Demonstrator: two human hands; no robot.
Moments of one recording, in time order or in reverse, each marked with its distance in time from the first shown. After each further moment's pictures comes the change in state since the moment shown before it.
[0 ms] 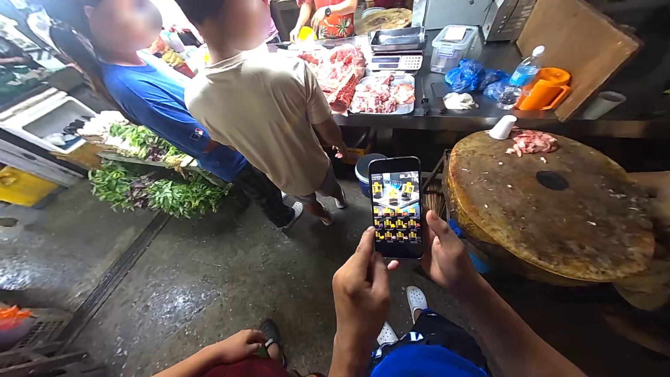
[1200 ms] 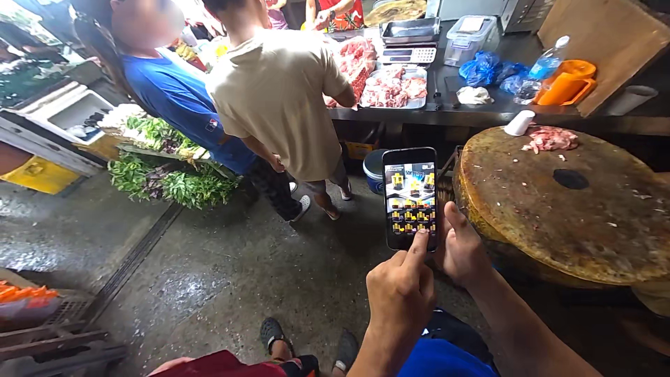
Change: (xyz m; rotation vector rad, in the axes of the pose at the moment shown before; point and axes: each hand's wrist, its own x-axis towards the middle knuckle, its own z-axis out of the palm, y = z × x) left_hand -0.012 0.016 0.028 0.277 -0.053 0.199; right_hand 0.000 -0.002 0.002 -0.092 0.005 -0.105
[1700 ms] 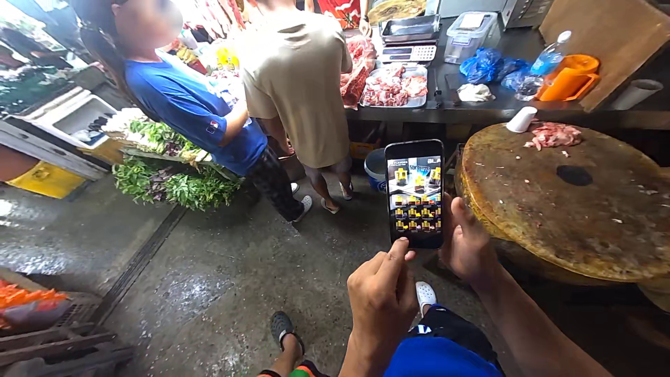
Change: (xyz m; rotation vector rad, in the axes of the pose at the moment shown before) left_hand 0.000 -0.013 -0.027 -0.098 0.087 0.027; right_hand 0.003 -0.008 -0.005 0.065 -0.094 -0.016
